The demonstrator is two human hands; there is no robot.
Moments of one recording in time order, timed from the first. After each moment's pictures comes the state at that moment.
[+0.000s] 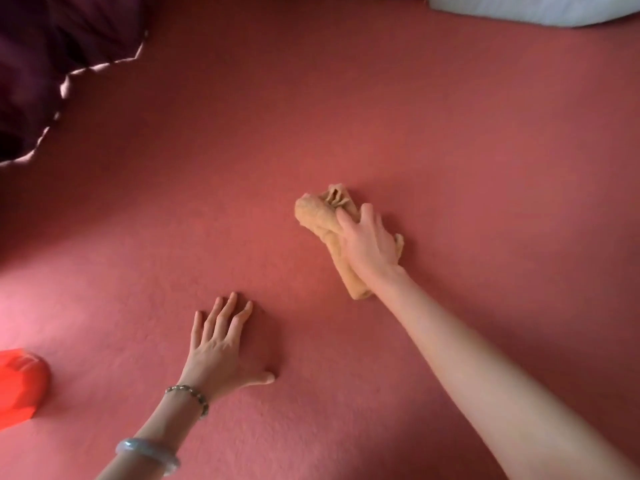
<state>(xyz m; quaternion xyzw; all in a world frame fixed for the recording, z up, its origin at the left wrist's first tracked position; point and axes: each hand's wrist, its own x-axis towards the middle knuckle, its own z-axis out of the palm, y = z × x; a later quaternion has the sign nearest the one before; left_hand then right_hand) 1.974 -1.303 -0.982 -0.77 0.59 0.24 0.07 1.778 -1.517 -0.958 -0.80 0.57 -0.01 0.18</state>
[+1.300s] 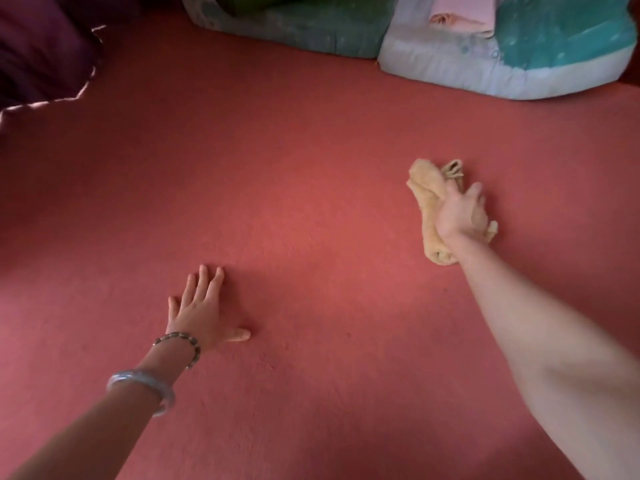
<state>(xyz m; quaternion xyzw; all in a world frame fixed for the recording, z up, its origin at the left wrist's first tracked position) 1.894 -1.499 -0.970 -0.83 0.46 0.29 0.08 1.575 -1.768 -0.953 -0.66 0.74 -0.05 0.07</state>
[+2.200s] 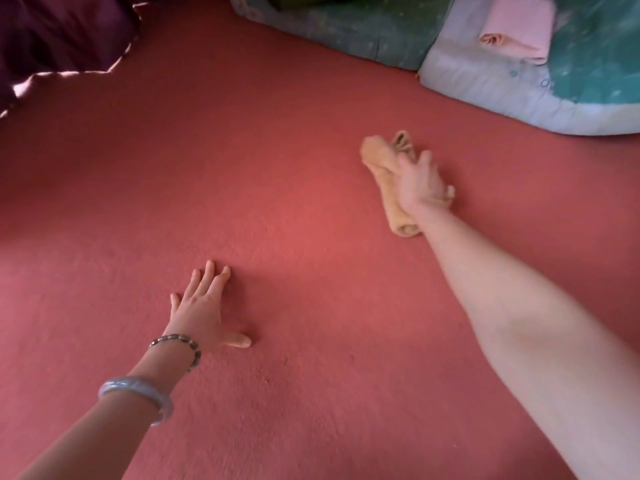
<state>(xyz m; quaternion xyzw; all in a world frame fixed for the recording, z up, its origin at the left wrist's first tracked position) 1.896 -1.503 -0.970 -0.84 0.44 0.32 0.02 1.686 -1.820 -0.945 -0.80 0.59 -0.02 0.08</state>
